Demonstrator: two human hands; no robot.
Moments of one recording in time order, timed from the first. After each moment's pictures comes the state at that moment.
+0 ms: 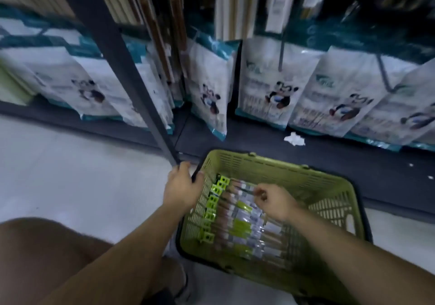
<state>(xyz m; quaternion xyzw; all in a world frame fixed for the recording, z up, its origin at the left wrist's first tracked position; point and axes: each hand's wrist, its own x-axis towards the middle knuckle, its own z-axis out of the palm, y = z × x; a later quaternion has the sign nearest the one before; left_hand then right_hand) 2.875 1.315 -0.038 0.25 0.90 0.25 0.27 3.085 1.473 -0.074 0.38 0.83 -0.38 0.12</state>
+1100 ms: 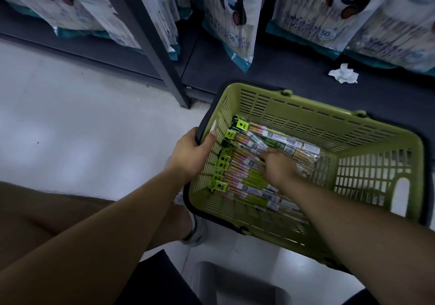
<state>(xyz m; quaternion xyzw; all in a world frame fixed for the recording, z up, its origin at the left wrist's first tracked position) 2.873 1.288 -0.103 0.17 0.84 0.34 0.38 3.067 1.444 -0.195 0.34 0.89 -0.23 0.21</state>
